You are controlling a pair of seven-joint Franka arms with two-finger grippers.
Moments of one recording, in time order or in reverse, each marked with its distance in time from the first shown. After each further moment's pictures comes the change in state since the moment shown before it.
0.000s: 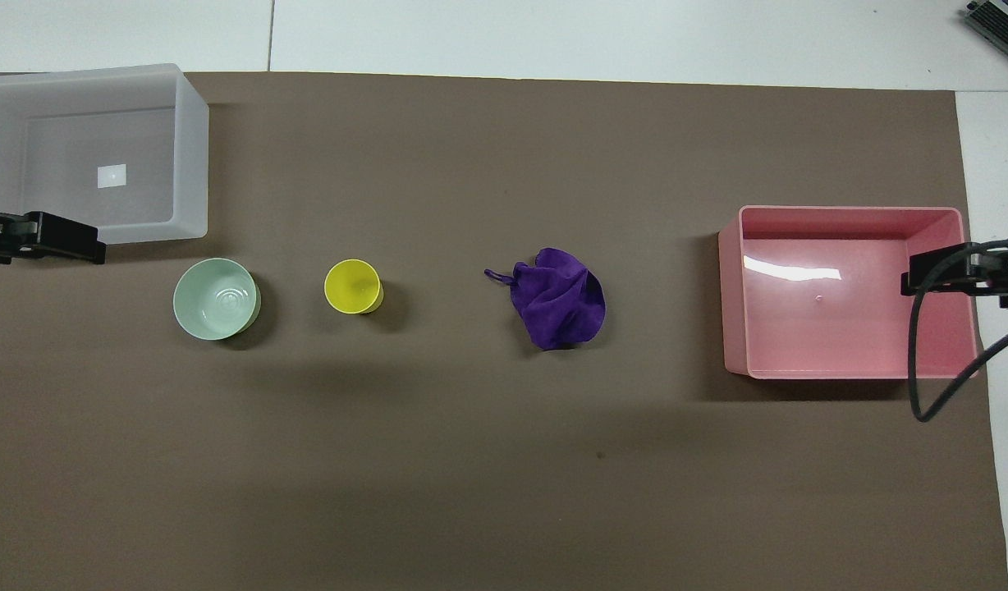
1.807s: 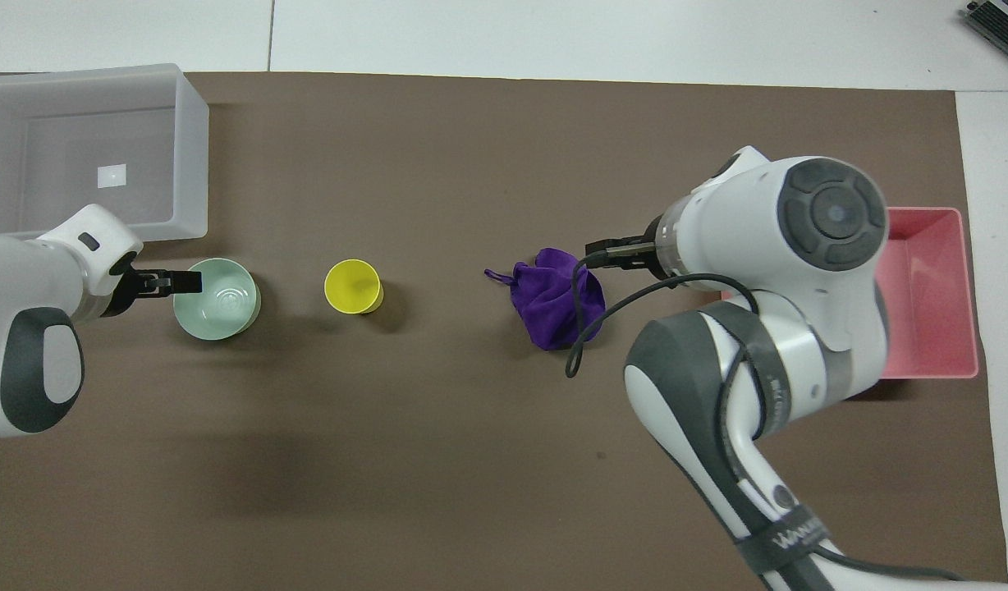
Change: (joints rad) left arm 0.032 0.050 -0.006 -0.594 0.003 0.794 -0.007; right arm 0.387 0.241 0.011 -0.177 0.074 0.592 0.173
